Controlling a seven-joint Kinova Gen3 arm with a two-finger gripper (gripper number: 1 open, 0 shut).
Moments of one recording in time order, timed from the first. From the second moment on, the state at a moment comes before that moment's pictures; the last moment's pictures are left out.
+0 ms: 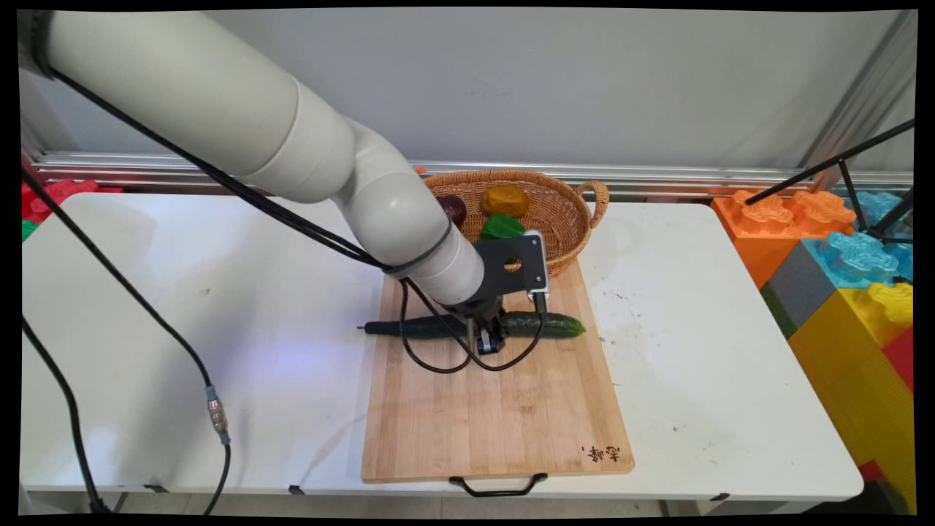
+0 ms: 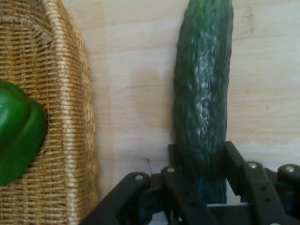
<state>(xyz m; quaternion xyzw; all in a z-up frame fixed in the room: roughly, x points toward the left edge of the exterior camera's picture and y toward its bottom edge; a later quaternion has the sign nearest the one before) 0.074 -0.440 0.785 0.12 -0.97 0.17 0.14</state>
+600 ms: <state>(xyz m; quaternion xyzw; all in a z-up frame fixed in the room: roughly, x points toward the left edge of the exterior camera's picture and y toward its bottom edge) 0.057 -0.424 0.862 0.09 -0.97 0.20 0.14</state>
